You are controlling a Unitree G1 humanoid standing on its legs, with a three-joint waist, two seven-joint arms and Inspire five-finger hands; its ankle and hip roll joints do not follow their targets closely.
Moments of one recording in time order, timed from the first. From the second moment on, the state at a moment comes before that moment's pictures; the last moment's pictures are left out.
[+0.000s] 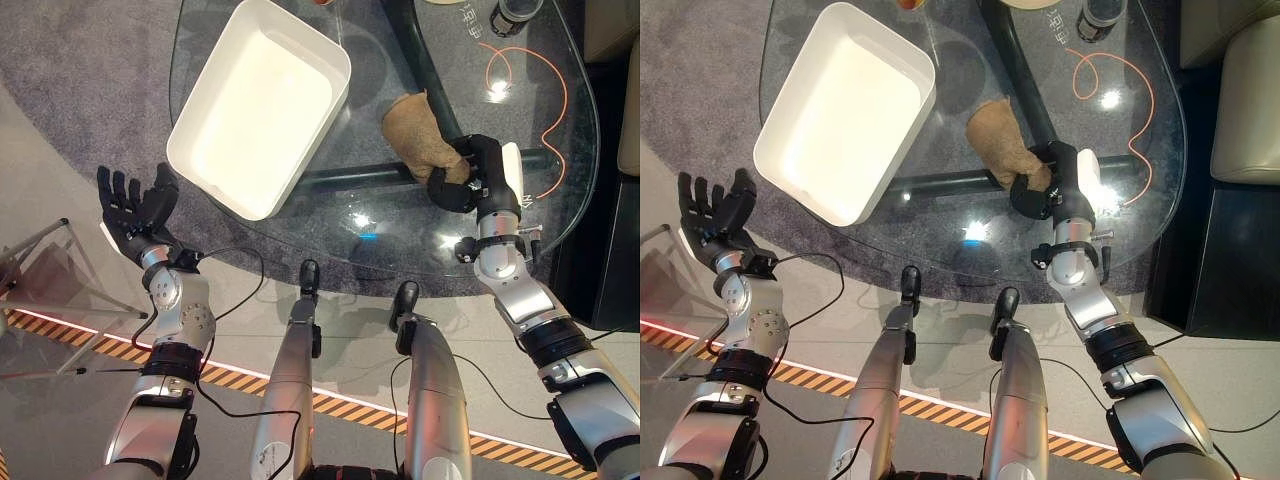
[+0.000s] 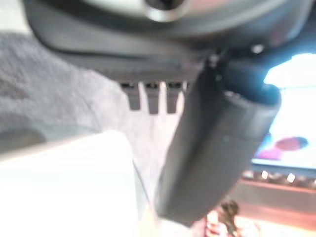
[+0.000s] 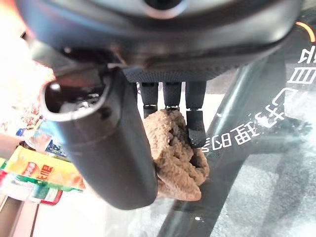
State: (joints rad) left arm -0.54 0.38 -0.01 0.48 -0.89 -0.52 0.48; right arm -0.66 -0.59 0.34 0.39 0.08 -0.02 -0.48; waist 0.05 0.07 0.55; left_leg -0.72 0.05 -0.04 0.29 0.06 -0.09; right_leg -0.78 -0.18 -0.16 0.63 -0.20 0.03
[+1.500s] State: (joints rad) left arm -0.47 0.37 -0.22 0.17 -1.28 -0.05 -0.15; right arm -0.59 -0.59 0.41 0.09 0.04 -0.10 -0.24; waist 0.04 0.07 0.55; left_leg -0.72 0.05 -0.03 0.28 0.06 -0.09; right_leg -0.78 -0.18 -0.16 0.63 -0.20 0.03
